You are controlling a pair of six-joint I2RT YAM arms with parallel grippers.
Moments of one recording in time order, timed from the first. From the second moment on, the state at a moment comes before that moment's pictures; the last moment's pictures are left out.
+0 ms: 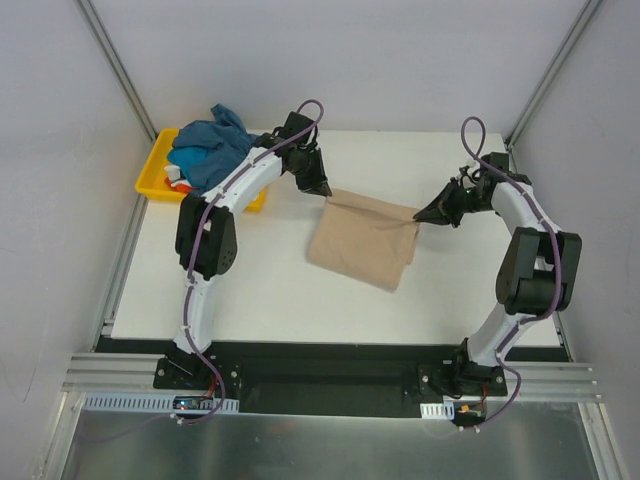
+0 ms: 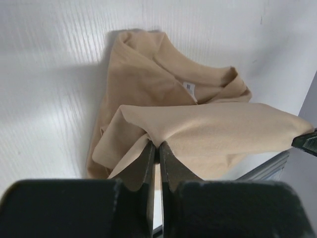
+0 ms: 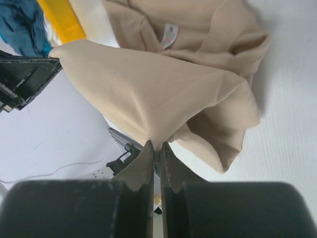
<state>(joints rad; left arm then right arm) -0.45 2.14 1.97 -0.81 0.34 -0.64 -0.10 1.71 1.31 -0.81 -0.76 0.53</state>
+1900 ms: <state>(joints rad) -0.52 2.28 1.90 -0.59 0.36 -0.64 0.01 1.82 1.30 -0.70 -0.52 0.39</state>
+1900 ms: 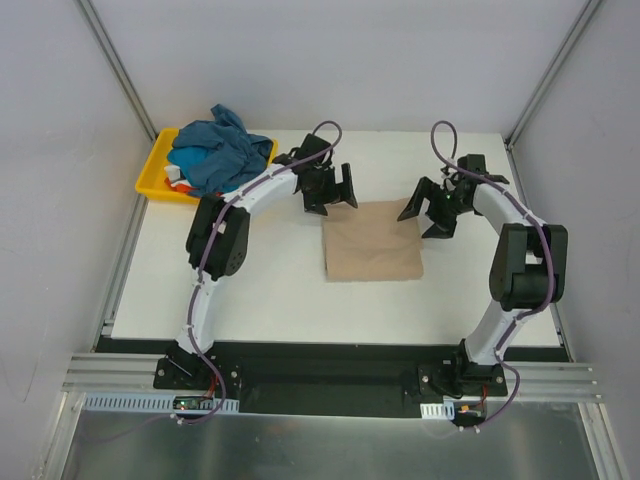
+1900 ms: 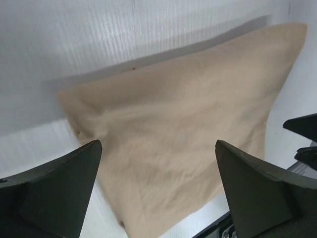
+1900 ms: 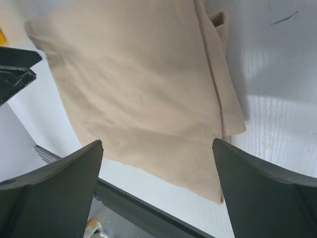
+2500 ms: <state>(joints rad) -0.49 1.58 1.42 -0.58 0.13 -0.59 0.09 1.87 1.51 -0.84 -0.26 0.10</state>
